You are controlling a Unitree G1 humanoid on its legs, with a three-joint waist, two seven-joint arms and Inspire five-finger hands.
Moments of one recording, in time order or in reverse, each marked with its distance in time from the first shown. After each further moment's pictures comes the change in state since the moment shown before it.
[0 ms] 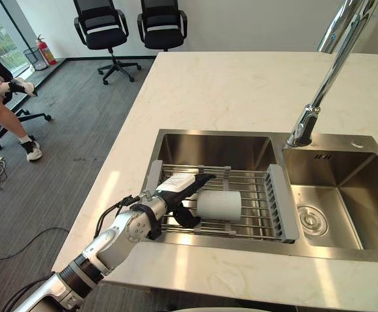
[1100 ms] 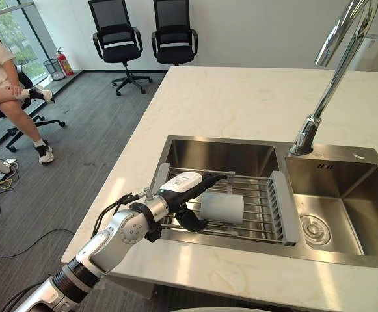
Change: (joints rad) left arm 0.012 0.016 -0.009 -0.083 0.001 -0.021 -0.079; right arm 0.018 -0.001 -0.003 0.007 0.001 0.018 0.020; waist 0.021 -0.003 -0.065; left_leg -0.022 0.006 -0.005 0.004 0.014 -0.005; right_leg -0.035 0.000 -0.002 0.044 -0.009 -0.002
